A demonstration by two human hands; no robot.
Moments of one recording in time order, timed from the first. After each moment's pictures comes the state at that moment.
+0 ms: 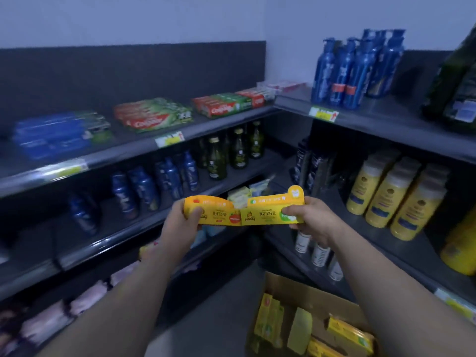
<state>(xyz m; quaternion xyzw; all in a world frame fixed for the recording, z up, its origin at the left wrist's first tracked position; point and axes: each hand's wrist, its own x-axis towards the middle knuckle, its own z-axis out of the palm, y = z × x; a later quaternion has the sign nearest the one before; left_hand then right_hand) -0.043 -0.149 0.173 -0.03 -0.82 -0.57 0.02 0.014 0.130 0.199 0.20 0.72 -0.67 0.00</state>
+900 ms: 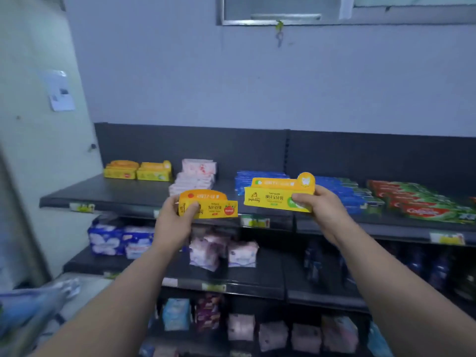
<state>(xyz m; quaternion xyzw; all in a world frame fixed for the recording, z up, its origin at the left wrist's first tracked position) 0.079 -0.687 0.319 0.20 -0.74 -0.51 0.40 -0.073 -0.435 0.358 -0.18 0.70 -0.69 0.05</state>
